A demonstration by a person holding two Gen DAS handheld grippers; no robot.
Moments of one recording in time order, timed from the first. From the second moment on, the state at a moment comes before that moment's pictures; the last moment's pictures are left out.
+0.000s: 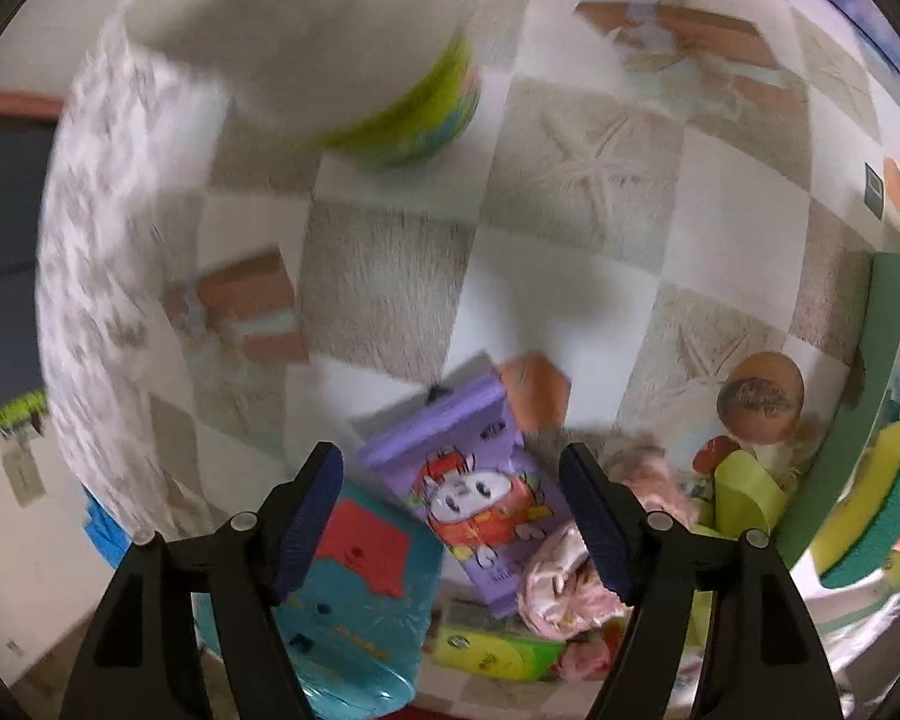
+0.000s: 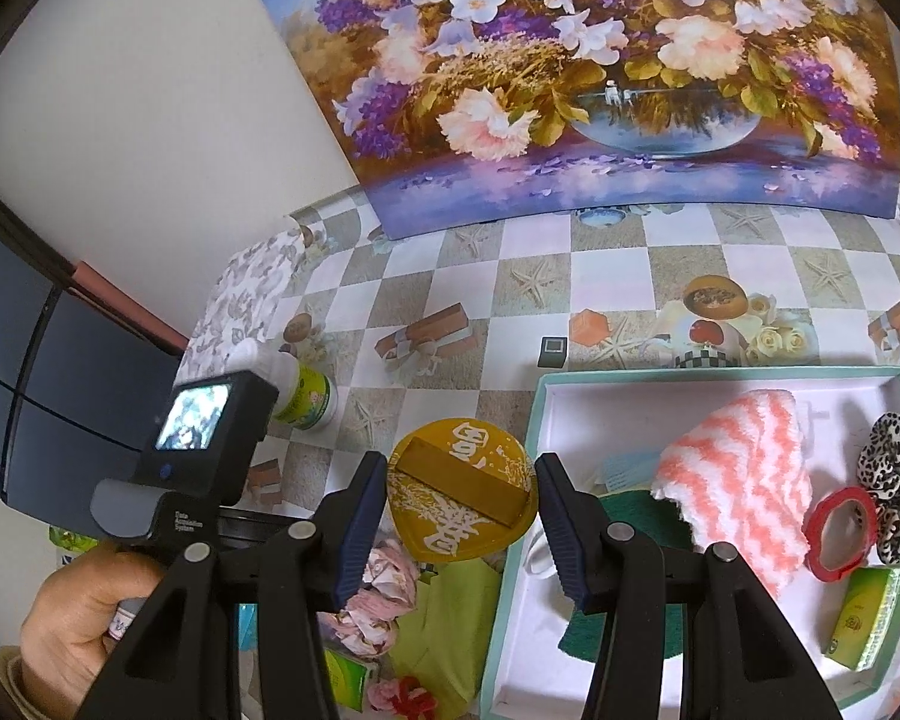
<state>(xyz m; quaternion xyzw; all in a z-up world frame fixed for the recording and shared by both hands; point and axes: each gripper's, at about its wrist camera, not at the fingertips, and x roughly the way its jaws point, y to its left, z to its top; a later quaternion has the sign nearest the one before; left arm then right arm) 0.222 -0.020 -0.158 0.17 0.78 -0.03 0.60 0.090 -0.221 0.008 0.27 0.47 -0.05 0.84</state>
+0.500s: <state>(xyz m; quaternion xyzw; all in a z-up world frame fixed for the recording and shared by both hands) 0.219 -0.045 -0.186 0.17 0.80 -0.05 0.57 0.084 -0.231 0.012 0.29 0.46 -0.05 0.84</state>
